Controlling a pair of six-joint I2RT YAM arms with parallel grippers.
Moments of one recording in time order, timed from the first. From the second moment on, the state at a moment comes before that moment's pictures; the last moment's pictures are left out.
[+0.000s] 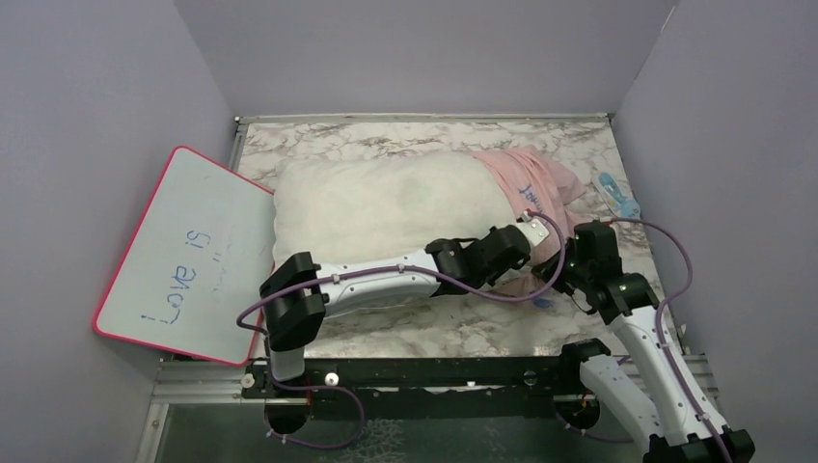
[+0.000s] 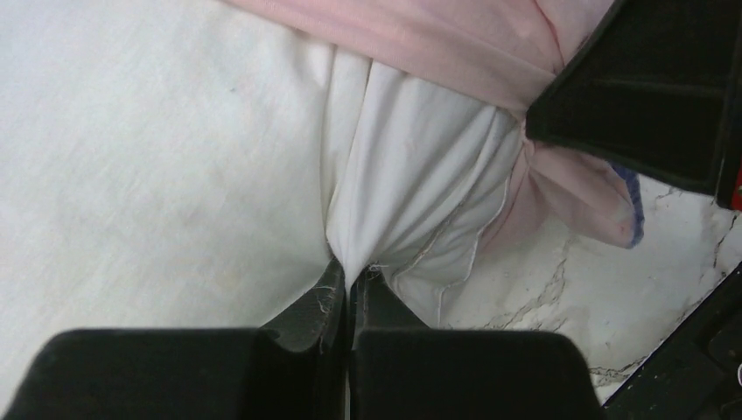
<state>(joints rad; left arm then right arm) -1.23 1.82 1.50 -0.39 -0.40 -0.07 0.19 0.69 0.64 -0.78 0.00 0.84</state>
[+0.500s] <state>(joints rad) -1.14 1.57 1.31 -0.30 -0.39 -0.15 0.21 0.77 0.77 -0.73 0.34 0.85</state>
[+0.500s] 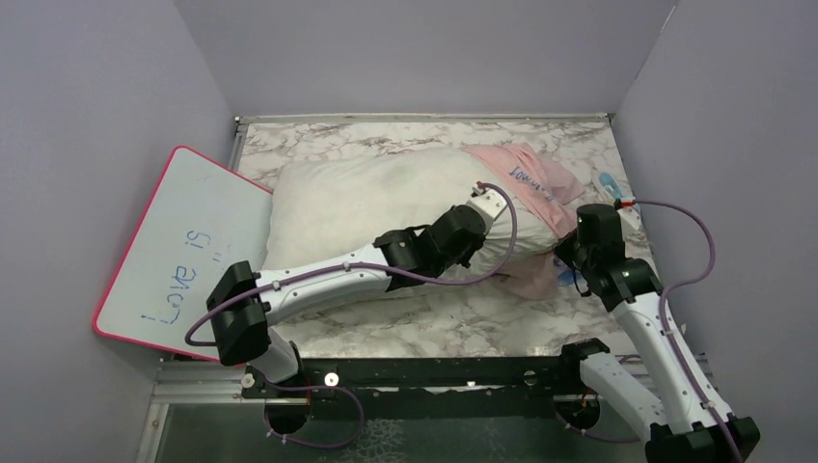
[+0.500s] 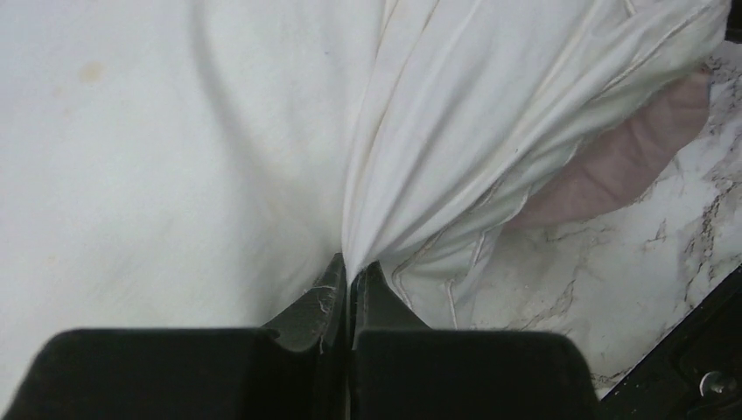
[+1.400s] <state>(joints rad) -1.35 1.83 1.66 -0.42 -0.29 0.09 -0.08 0.95 0.70 -0.49 -0.20 0.64</state>
